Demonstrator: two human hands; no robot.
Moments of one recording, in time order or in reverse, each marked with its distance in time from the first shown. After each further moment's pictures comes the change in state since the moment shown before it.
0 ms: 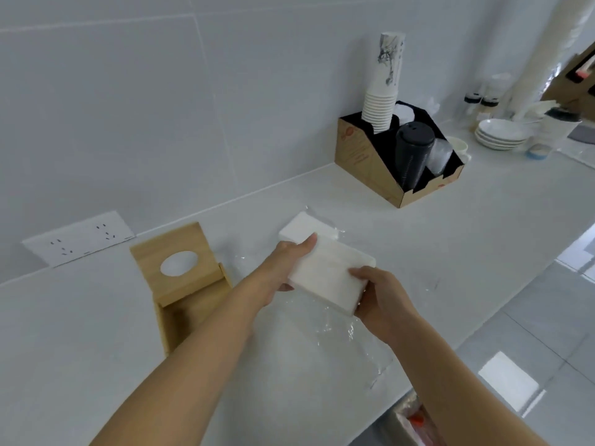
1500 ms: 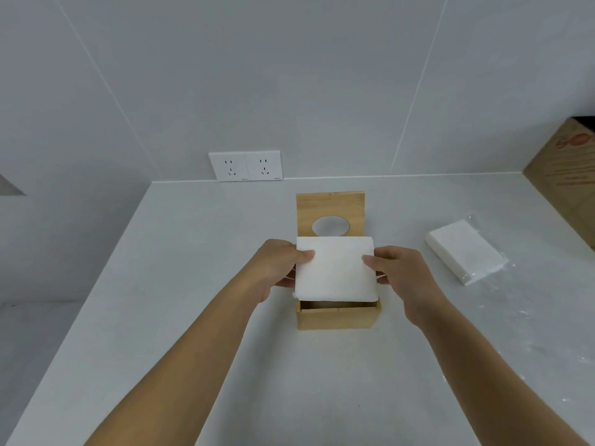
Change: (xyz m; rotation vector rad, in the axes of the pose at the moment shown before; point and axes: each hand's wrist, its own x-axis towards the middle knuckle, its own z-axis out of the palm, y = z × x) left_hand -0.104 -0.068 -0.158 -0.197 0.530 -0.196; right_hand 0.048 0.066 0.159 -0.930 -0.331 -0.075
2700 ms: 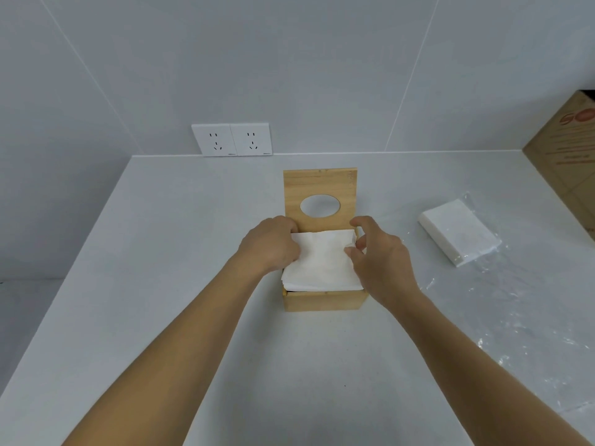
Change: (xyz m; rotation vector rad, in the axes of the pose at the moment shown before) left_hand 0.021 -0.002 0.012 0.748 0.093 0.156; right_hand -0.001 0.007 0.018 -0.752 0.140 -0.376
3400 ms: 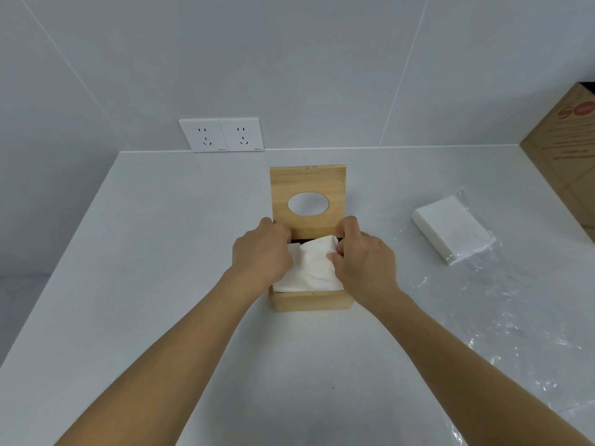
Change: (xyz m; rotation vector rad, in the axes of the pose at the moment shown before) left_hand -0.006 0.011 0.018 0.348 0.139 0.008; right_hand 0.011 0.016 0.021 -0.226 0.002 -0.084
